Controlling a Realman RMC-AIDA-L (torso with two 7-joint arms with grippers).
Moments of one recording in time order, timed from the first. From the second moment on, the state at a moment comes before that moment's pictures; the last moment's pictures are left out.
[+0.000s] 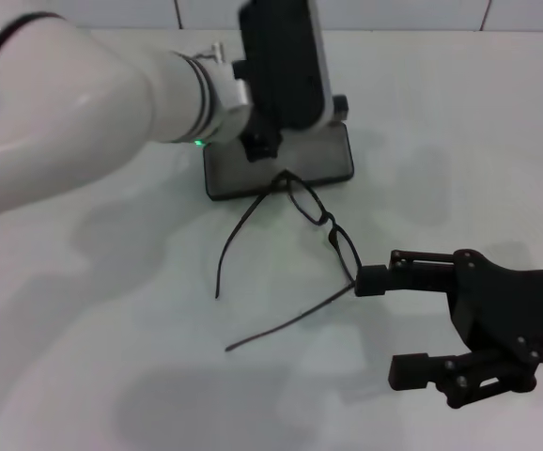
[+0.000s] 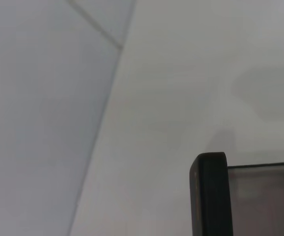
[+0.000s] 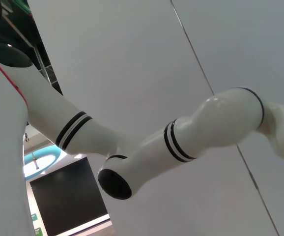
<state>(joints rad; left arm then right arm) -0.60 -2.09 1.83 1.26 2.83 0.83 -2.28 0.62 1.93 -1.80 -0.32 -0.90 -1.87 1.18</state>
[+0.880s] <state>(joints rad) -0.61 -2.09 1.93 1.29 2.83 0.88 -2.22 0.60 1.92 -1.79 -0.31 -0.90 -1.82 1.18</state>
